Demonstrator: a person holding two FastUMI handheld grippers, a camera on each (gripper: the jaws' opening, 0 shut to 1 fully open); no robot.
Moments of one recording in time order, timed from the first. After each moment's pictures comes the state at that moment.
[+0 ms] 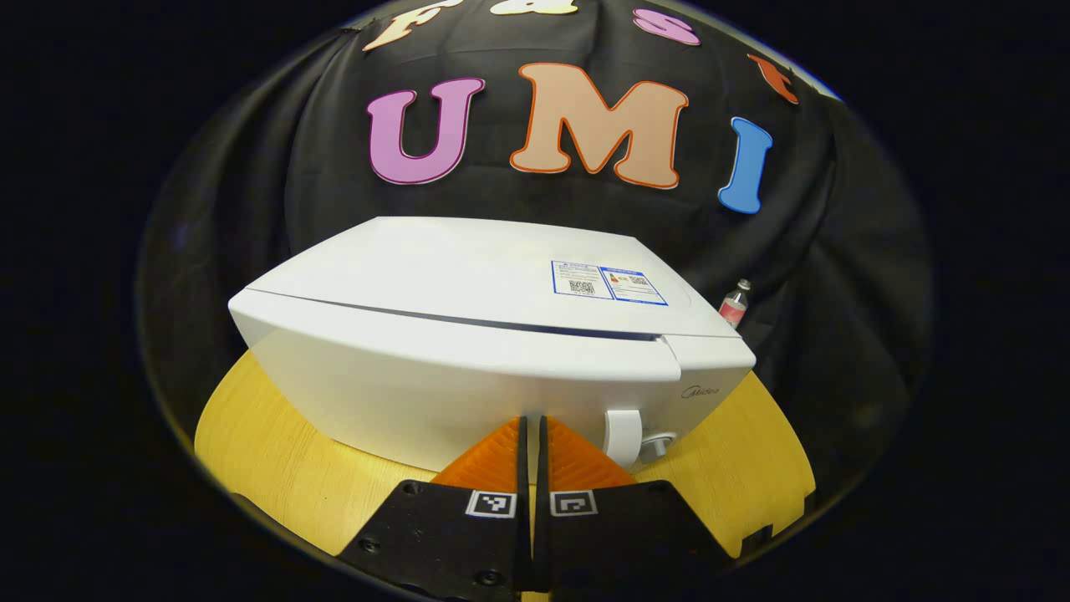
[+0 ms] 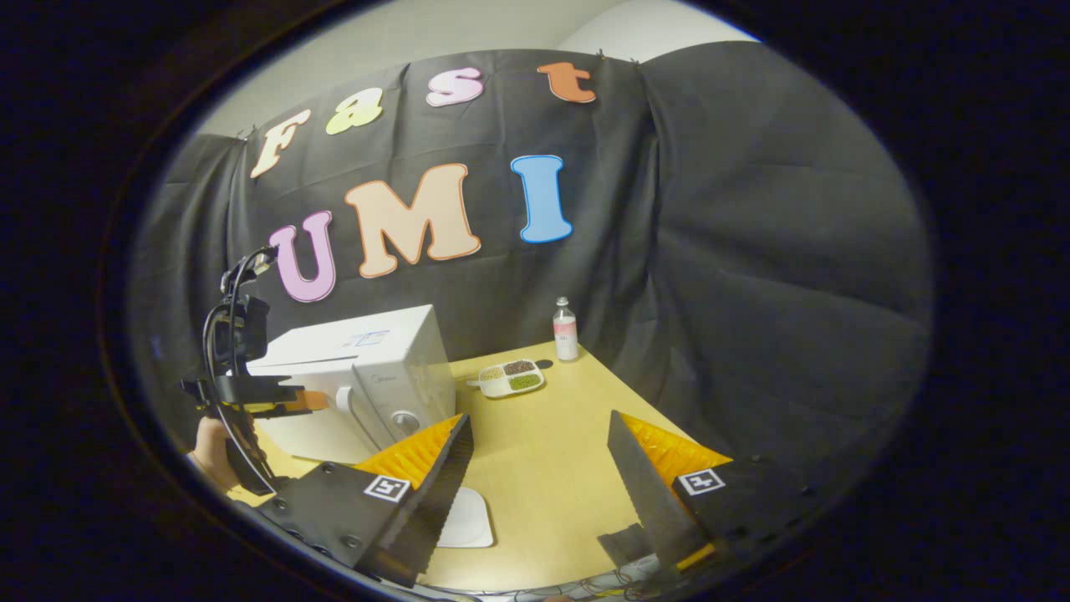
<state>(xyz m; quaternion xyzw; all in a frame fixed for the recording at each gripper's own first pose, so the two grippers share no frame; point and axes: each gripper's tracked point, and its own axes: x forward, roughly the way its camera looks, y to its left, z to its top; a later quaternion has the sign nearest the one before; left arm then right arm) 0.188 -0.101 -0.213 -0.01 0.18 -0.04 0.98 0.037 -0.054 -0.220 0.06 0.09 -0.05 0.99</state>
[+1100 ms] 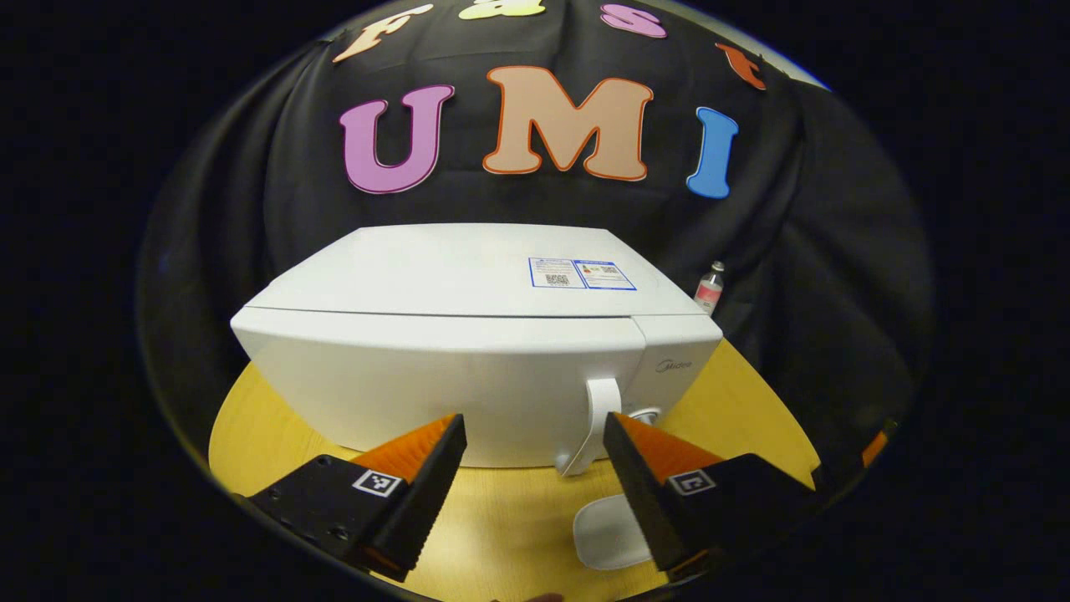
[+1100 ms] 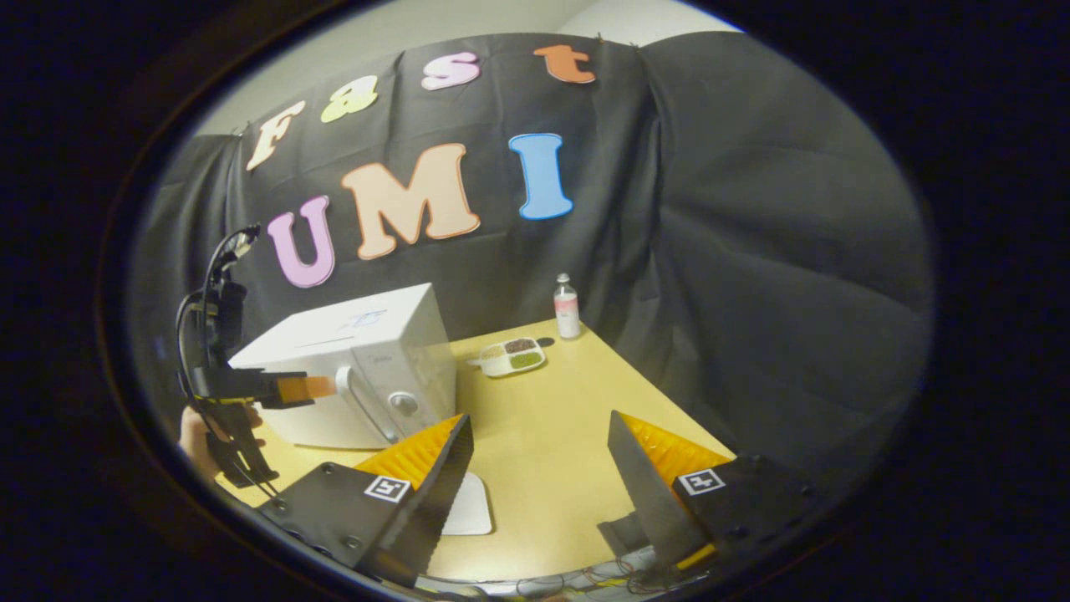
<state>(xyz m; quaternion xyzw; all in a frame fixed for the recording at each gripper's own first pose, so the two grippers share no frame) 0.154 -0.102 -0.205 0.02 0.18 -0.09 0.98 0.037 -0.050 -0.242 0.05 0.14 -0.04 0.99</state>
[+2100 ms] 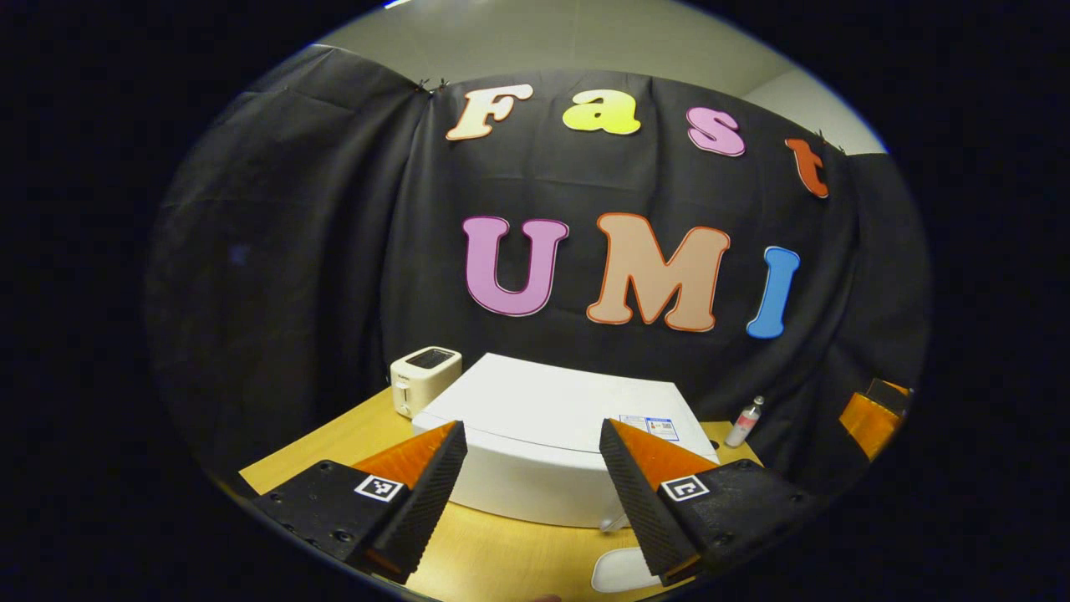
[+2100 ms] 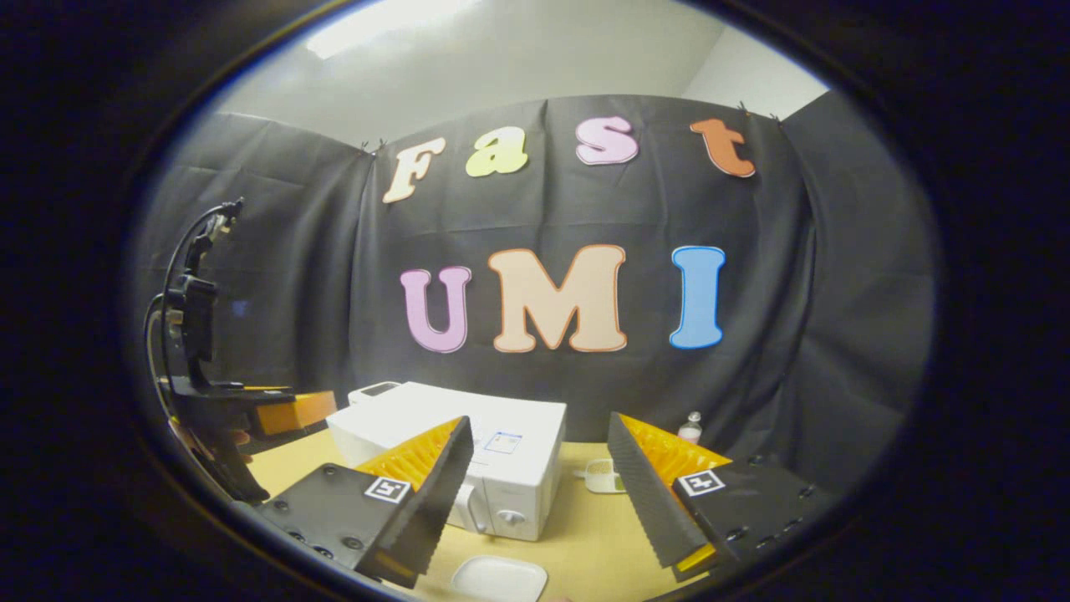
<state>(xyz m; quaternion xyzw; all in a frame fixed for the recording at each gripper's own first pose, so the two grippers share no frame) 0.086 -0.014 -0.033 -0.03 -0.02 0.07 1.00 0.097 0.078 -0.055 -0.01 -0.02 0.17 0.99</state>
